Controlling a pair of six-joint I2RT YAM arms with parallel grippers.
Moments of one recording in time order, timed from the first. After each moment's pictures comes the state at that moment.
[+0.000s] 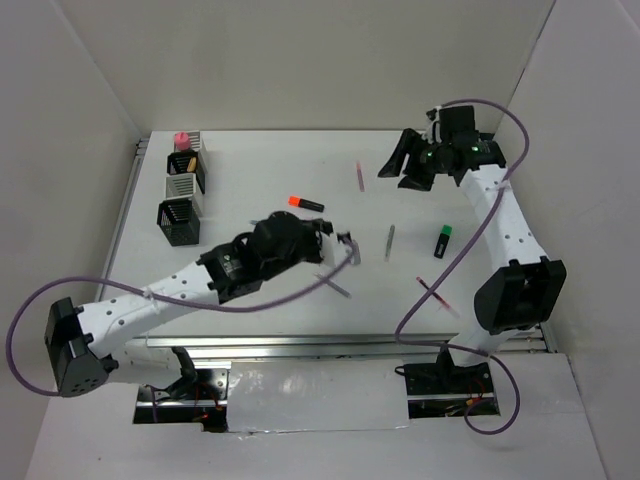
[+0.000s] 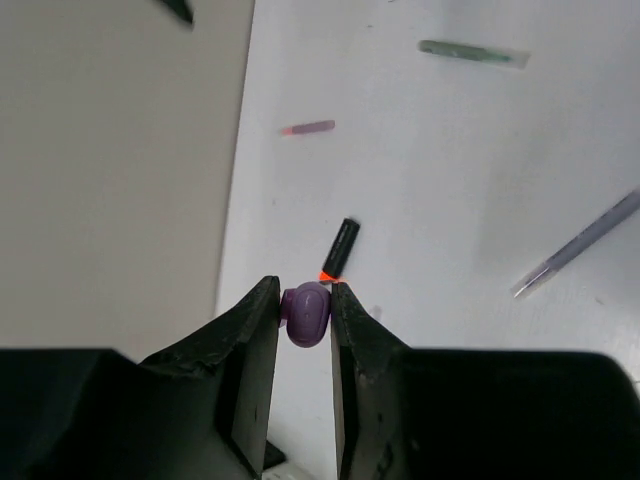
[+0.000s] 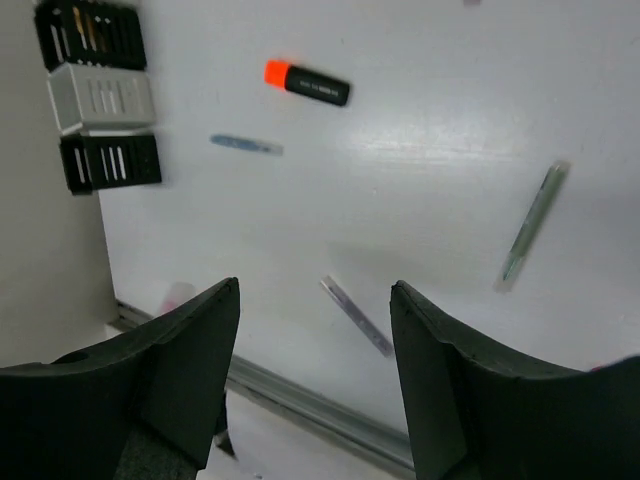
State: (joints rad) left arm -1.03 1.27 1.07 -0.20 -0.22 0.92; right arm 0.14 1.62 1.64 -0.84 -0.40 0.50
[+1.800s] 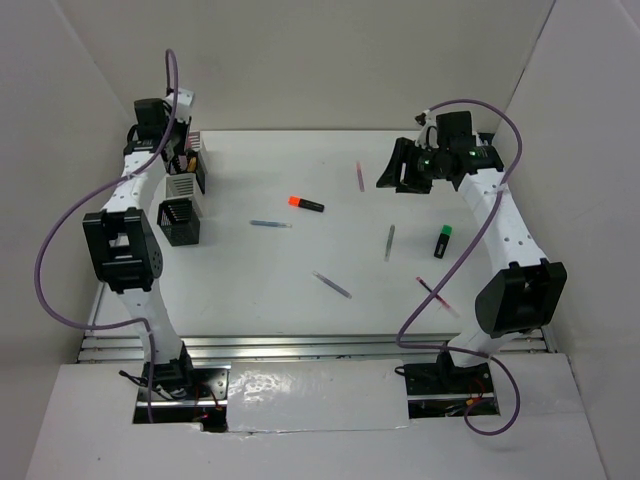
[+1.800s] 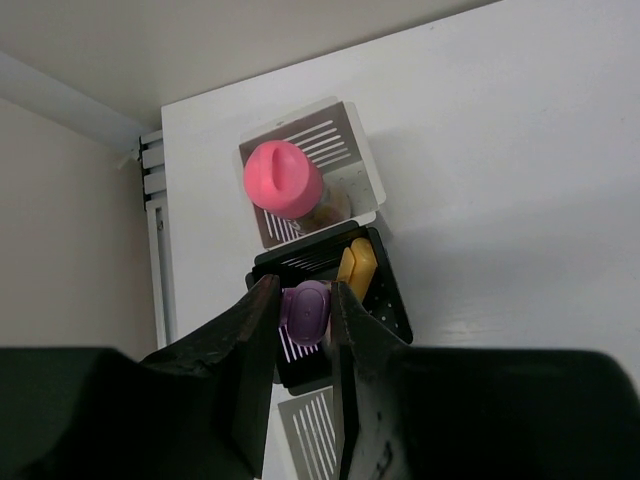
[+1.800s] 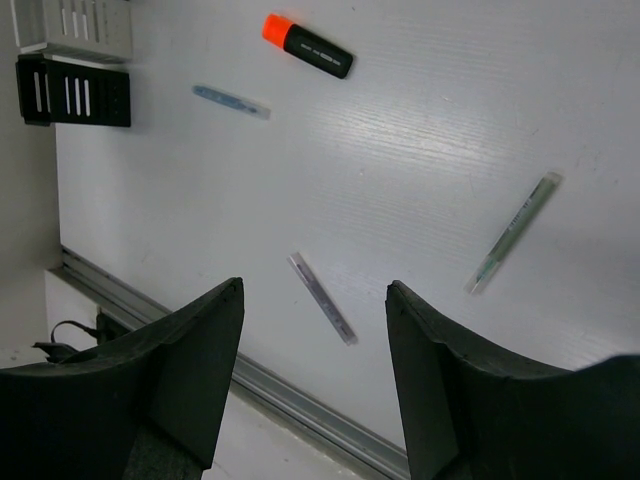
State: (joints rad) left arm 0.14 1.99 1.79 -0.27 0.09 0.34; right arm 0.12 1.58 1.61 -0.83 -0.46 0.30
